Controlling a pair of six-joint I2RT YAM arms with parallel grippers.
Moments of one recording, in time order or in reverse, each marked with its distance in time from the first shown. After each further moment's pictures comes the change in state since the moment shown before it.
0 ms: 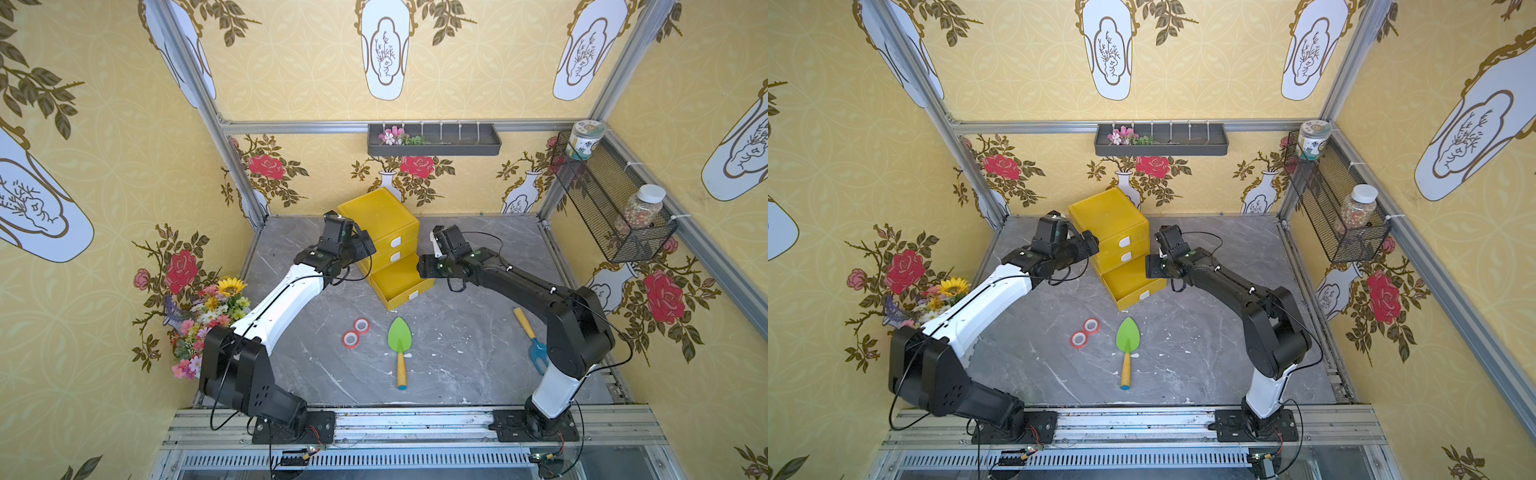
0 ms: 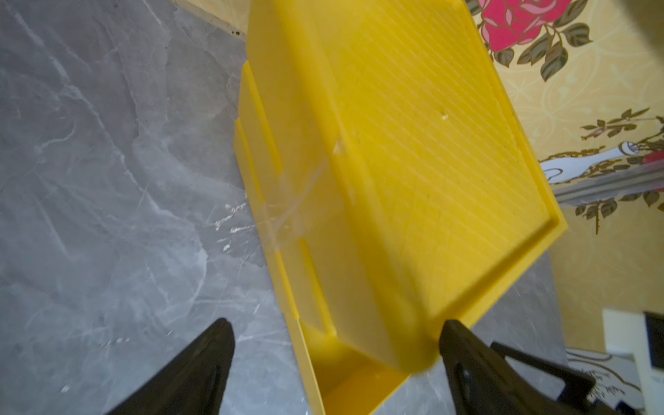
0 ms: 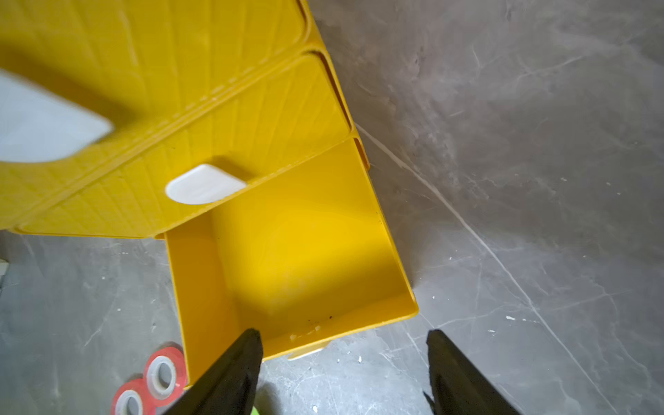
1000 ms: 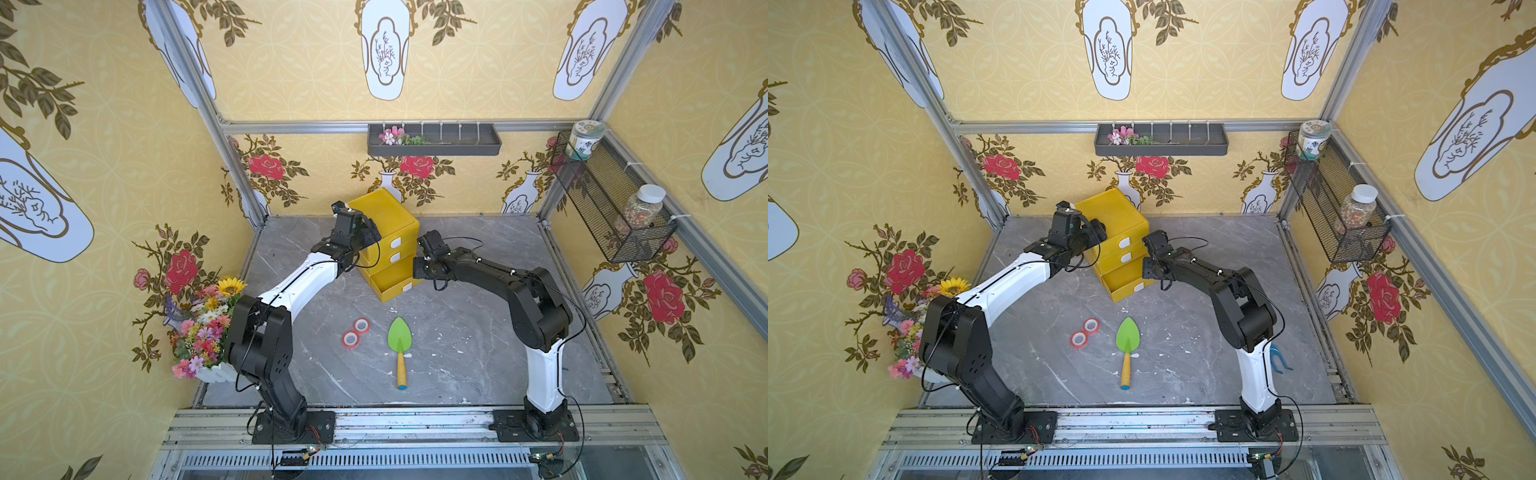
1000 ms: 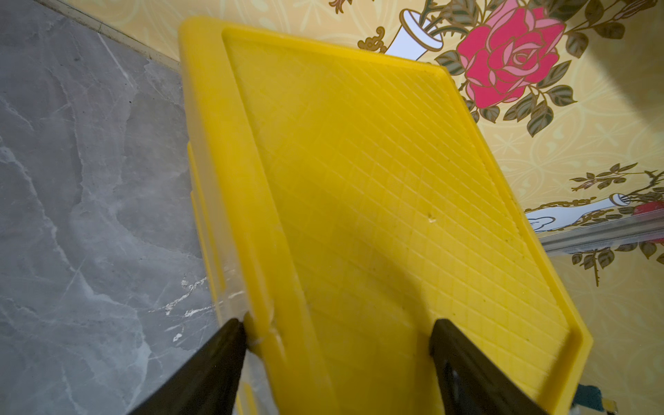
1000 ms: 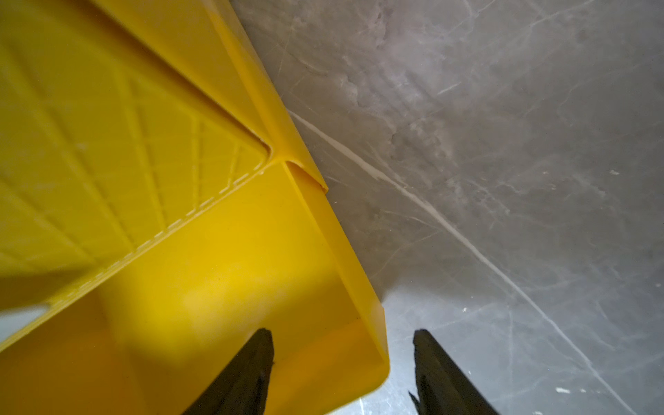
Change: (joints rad) left arm 0.002 0.279 0.111 0.238 -0.059 0.007; right arm 0.002 0.290 0.148 0.002 0.110 0.079
